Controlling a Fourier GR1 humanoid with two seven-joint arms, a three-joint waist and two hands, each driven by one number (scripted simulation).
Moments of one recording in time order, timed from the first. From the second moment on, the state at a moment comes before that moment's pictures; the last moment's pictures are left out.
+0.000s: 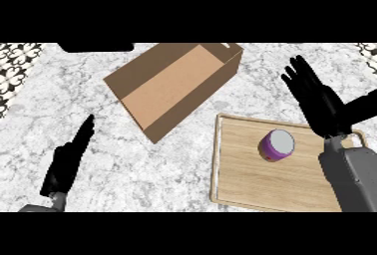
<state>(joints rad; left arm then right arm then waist) -0.01 0.39 -0.21 -1.45 0.06 0.20 0.11 -0.37 -0.33 0.05 -1.37 -0.47 0.04 0.07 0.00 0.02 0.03</state>
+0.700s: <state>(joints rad) -0.03 0.51 -0.06 -1.40 -0.02 0.29 0.10 -0.01 -0.45 0.13 -1.45 -0.07 -0.14 -0.22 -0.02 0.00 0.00</state>
